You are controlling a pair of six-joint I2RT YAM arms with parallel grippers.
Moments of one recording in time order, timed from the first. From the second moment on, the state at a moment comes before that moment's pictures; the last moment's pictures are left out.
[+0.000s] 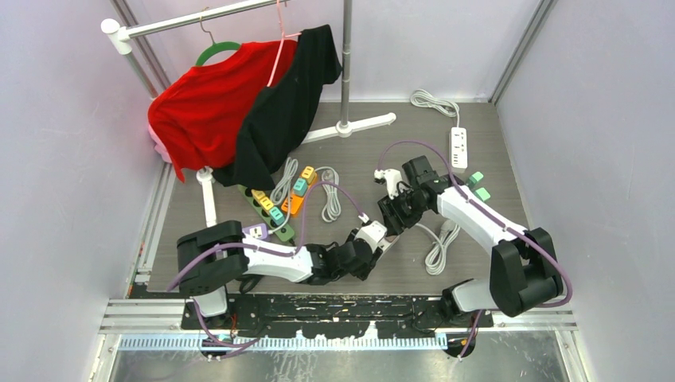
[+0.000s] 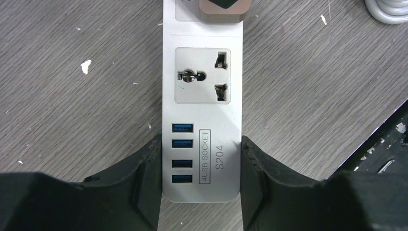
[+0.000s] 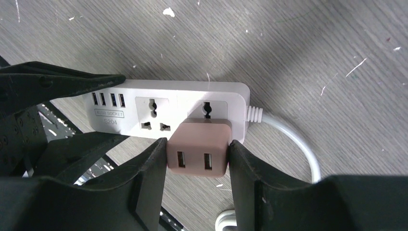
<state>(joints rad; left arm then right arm) -1.30 1.74 0.84 0.18 -0.36 -0.42 0.36 1.37 0.89 -0.73 -0.41 -0.25</state>
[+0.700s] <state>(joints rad) -1.28 1.75 0.86 0.17 -0.33 -0.42 0.38 1.37 0.90 -0.73 -0.36 -0.23</state>
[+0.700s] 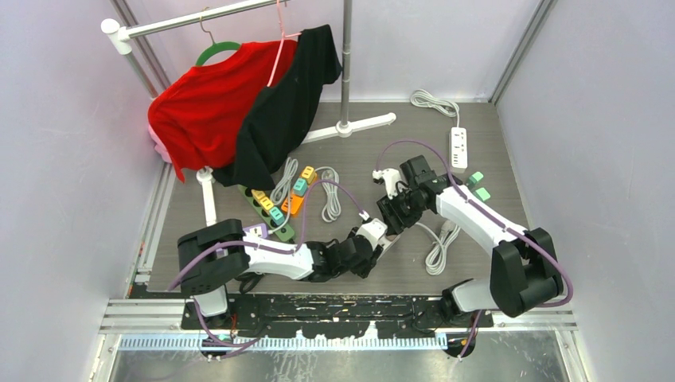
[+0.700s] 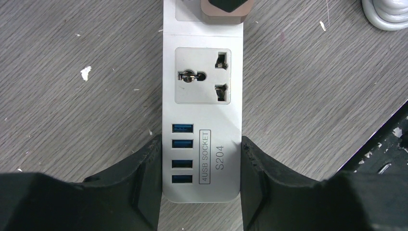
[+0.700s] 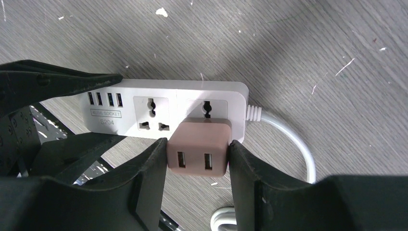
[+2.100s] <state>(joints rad) -1.26 1.77 0.86 0.21 -0.28 -0.43 0.36 1.36 0.90 -0.71 -0.29 -0.20</state>
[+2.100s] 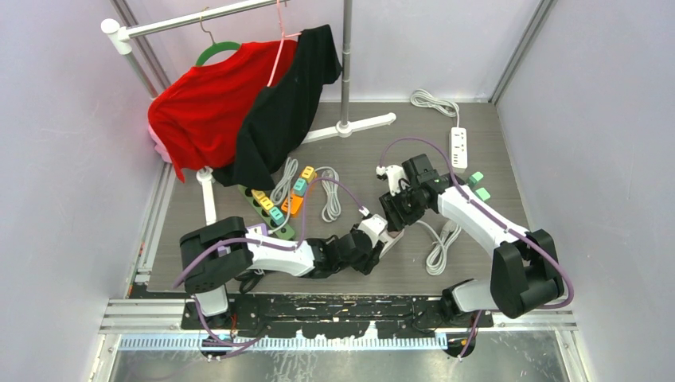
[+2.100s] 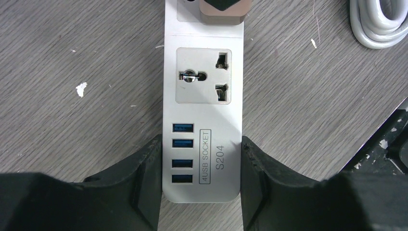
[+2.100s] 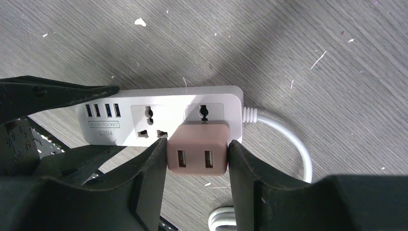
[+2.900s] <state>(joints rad) -1.26 1.77 0.86 0.22 -0.26 -0.43 0.28 1.36 0.90 -0.75 -0.40 -0.23</state>
